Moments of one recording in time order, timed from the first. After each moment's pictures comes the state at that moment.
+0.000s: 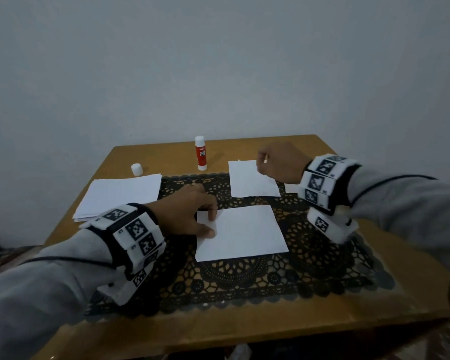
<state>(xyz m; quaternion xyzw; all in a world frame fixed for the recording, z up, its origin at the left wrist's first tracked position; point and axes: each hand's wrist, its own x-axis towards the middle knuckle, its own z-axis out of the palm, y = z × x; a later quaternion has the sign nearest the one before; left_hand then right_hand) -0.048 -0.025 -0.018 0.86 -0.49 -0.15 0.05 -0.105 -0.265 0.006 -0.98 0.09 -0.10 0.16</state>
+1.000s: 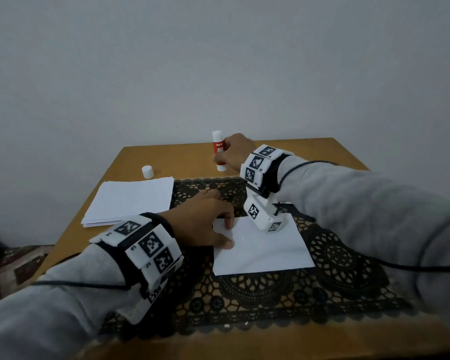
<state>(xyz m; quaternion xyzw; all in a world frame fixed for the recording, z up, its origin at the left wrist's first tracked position) -0.045 -0.025 -0.020 0.85 -0.51 -0.14 0.06 -0.001 -0.193 0.001 -0.92 0.14 -0.09 0.36</state>
